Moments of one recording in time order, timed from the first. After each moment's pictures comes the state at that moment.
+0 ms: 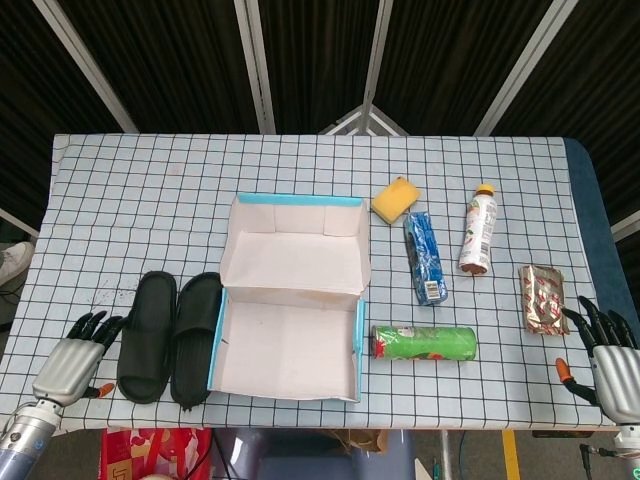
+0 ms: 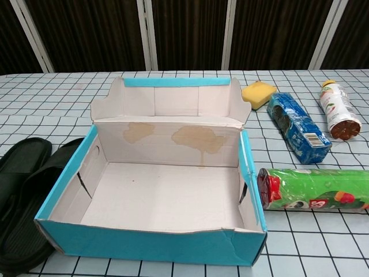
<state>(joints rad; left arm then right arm) -0.18 -1.16 0.07 -1.65 1.50 1.19 0.26 0.02 -1.03 0.03 -1.66 -1.50 1.48 0.05</state>
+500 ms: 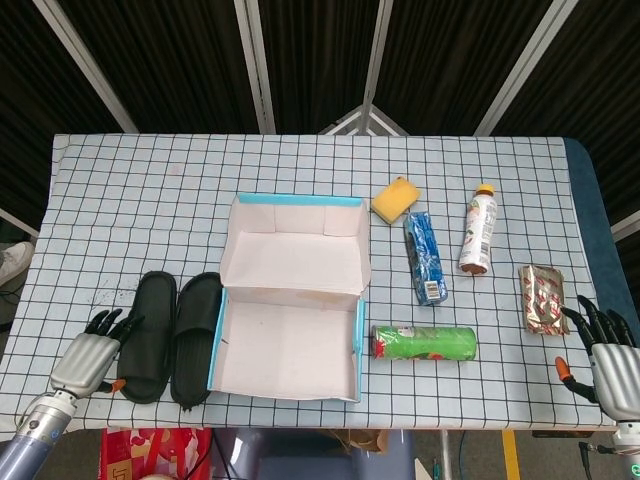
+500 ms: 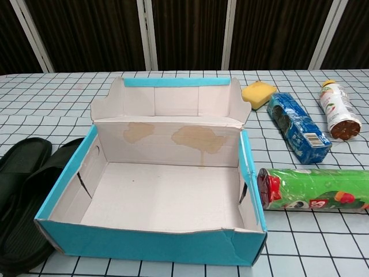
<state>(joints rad) -0.23 -1.22 0.06 -1.60 1.48 1.13 0.28 0.03 -1.03 0.04 -1.66 -1.49 1.46 0.04</state>
